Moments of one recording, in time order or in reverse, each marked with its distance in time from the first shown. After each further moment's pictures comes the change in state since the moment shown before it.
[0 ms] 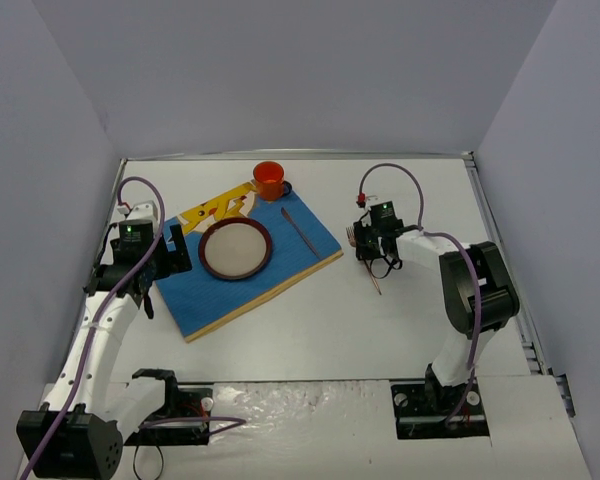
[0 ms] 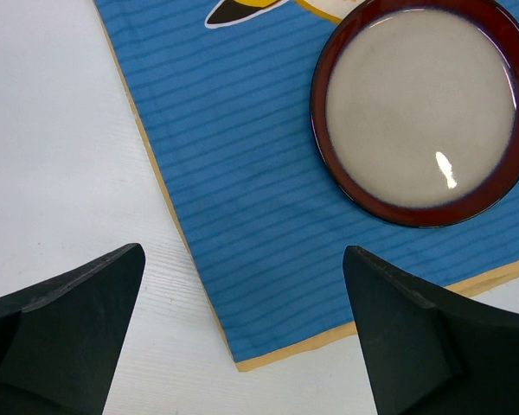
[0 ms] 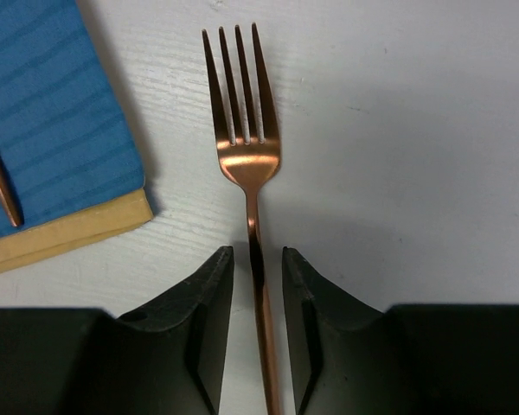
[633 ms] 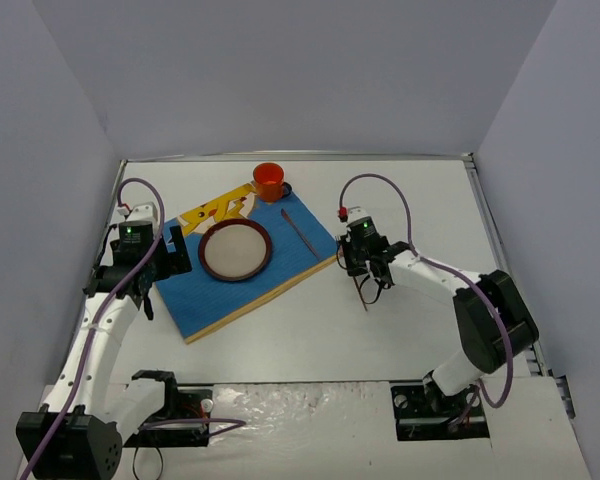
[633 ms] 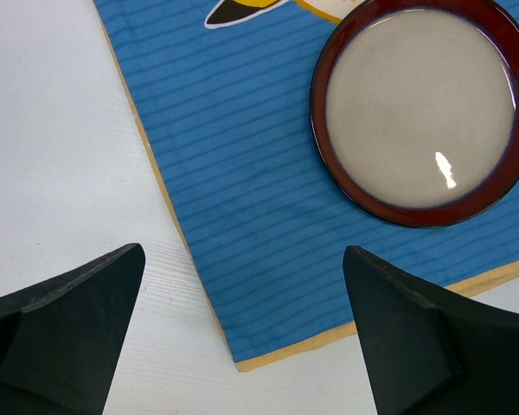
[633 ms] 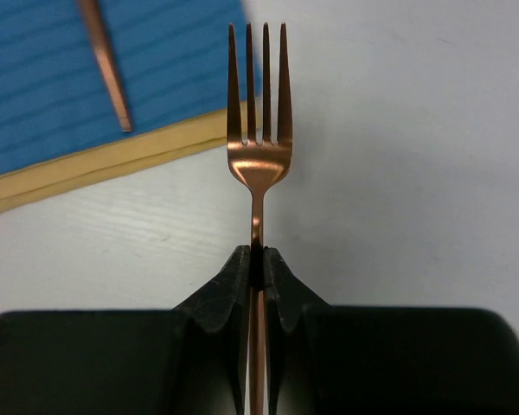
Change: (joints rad) left arm 0.000 0.000 0.000 0.001 0.000 -0.001; right arm 0.216 -0.215 -0.101 -0.067 0.164 0.077
